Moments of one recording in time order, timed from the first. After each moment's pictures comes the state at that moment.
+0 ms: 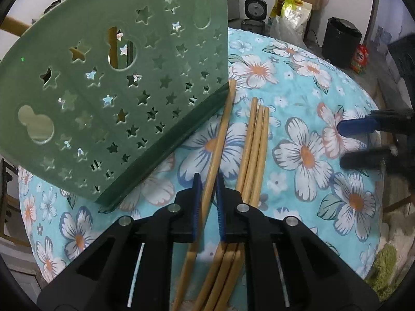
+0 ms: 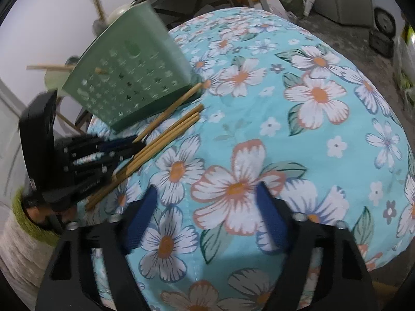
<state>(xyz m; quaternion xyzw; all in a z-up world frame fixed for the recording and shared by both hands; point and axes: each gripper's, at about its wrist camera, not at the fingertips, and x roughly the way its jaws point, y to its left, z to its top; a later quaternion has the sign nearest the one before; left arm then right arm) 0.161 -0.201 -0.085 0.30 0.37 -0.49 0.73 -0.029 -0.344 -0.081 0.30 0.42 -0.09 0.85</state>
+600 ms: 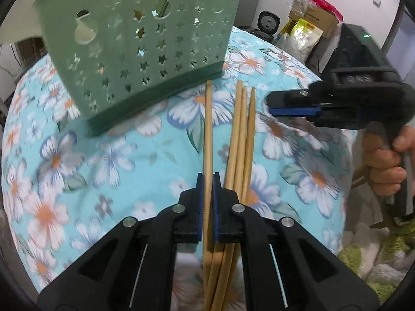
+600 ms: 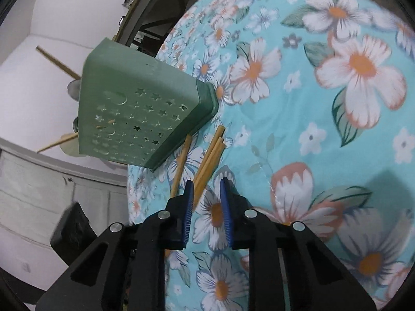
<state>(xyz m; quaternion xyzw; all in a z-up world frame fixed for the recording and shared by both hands) 0.139 -0.148 -0.091 0.18 0.44 -0.48 0.73 0.016 -0.370 -0.109 0.50 0.38 -0.02 0.78</state>
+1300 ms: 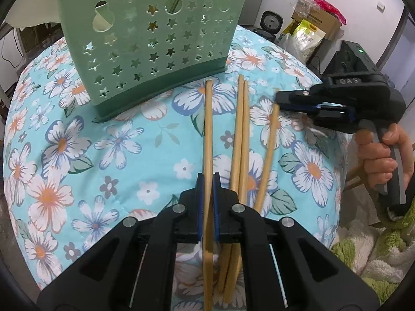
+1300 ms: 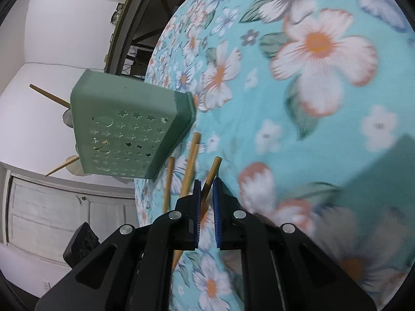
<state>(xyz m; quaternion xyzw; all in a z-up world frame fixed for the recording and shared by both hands) 0.139 -0.129 -0.084 0.18 0.46 -0.48 0.73 -0.015 -0.391 -0.127 0.55 0.35 -0.03 0.76</state>
